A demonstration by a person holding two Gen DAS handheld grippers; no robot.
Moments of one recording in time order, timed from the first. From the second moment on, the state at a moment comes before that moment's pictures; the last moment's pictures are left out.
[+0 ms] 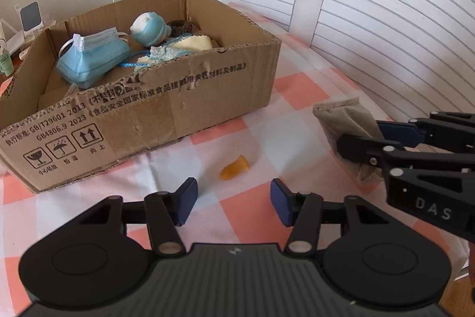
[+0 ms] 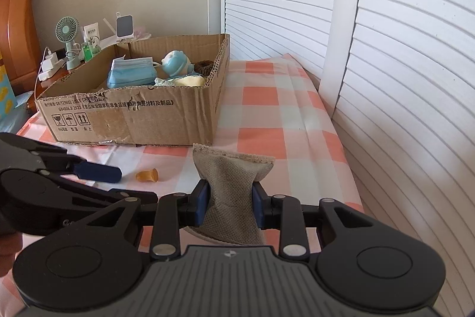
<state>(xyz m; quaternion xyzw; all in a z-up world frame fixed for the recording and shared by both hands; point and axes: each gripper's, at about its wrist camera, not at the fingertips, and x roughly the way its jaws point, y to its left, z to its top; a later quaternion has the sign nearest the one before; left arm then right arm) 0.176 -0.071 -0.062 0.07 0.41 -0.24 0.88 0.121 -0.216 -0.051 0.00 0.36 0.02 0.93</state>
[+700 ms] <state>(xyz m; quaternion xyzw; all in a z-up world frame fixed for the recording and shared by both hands) 0.189 -0.109 -0.065 0.05 0.40 -0.22 0.89 0.116 -0.242 -0.063 0.02 0.36 0.01 0.93</state>
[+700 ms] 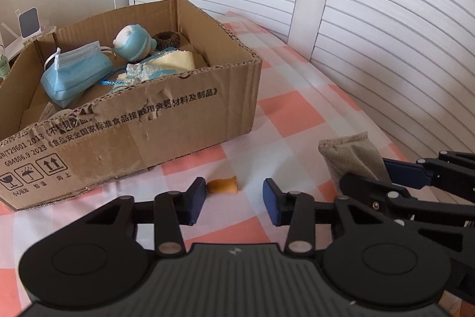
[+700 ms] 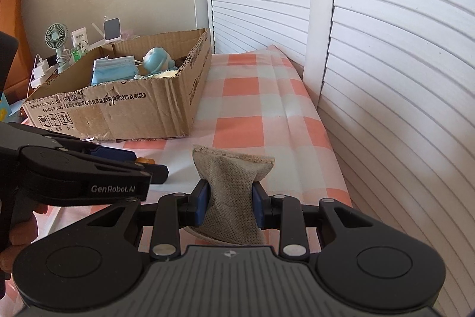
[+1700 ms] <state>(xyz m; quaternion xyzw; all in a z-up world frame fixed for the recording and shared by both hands) 0.174 -0.076 0.001 0.12 0.35 -0.27 0.89 0.109 -0.231 -0.023 0.00 0.33 0.04 0.94</state>
